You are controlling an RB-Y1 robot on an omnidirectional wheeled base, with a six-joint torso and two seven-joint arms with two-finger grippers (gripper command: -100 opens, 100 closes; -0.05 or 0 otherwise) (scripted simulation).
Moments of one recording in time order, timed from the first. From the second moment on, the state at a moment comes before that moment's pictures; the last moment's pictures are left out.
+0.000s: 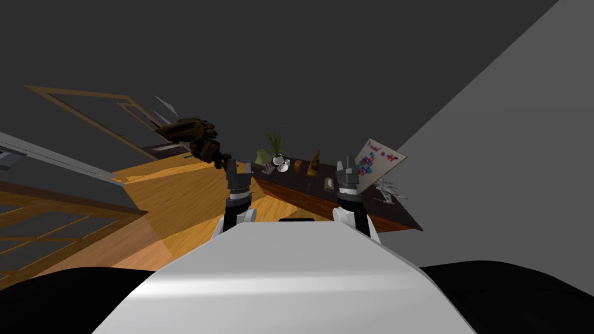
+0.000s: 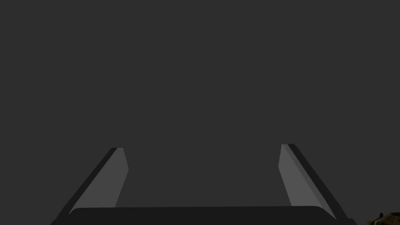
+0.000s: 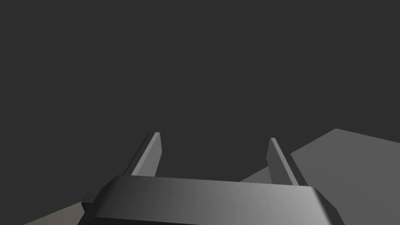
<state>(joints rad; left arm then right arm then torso) 0.49 0.02 0.01 -2.25 -0.11 -0.60 0.07 0.51 -0.03 0.06 -2.36 0.02 -0.37 0.00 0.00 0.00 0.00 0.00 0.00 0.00</state>
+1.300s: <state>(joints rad) 0.49 0.02 0.01 -2.25 -0.11 -0.60 0.07 0.30 -0.24 0.05 -2.01 0.06 -0.15 0.09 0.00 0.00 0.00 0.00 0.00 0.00</state>
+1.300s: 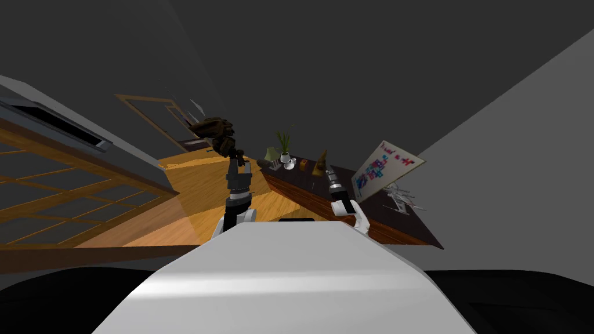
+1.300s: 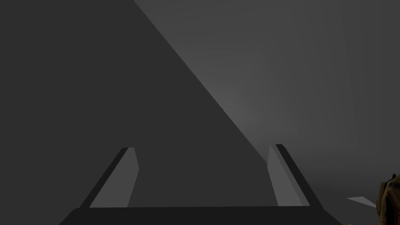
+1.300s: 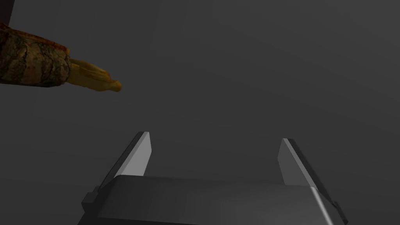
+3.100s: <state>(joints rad) 0.49 0.02 0.01 -2.25 -0.11 -0.60 0.07 0.07 -0.36 0.12 -1.56 0.08 0.11 0.21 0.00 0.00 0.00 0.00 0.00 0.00</state>
